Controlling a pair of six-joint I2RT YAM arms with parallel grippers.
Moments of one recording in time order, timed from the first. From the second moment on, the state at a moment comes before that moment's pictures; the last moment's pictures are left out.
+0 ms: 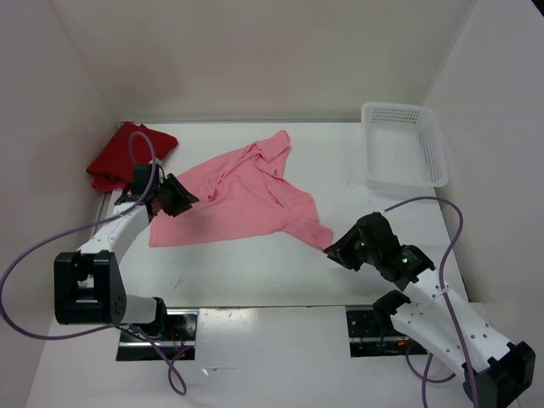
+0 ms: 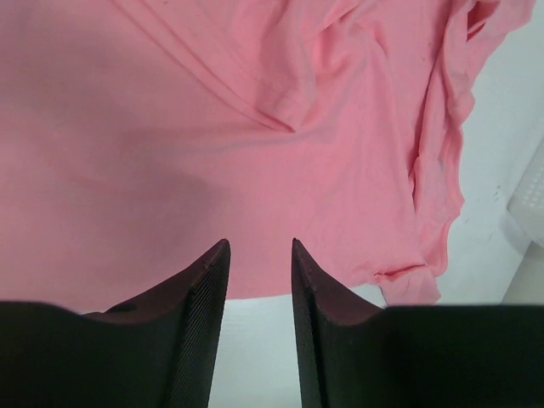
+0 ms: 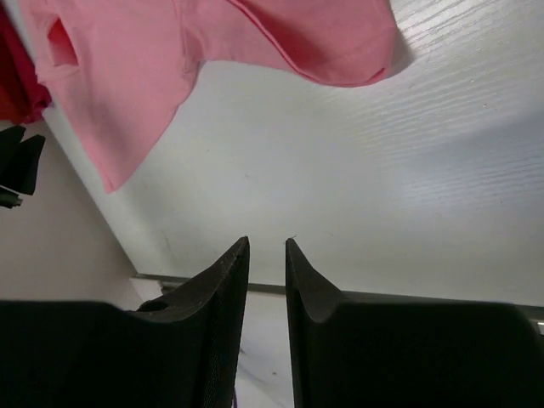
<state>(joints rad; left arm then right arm) 0.04 1.38 0.84 -0.27 0.28 -0.71 0.51 0.71 0.56 -0.69 -0.05 1.24</state>
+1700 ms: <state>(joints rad) 0.31 1.24 0.45 -0.15 -0.15 -1.24 0.53 0.73 0.57 -0.54 -0.21 0.98</state>
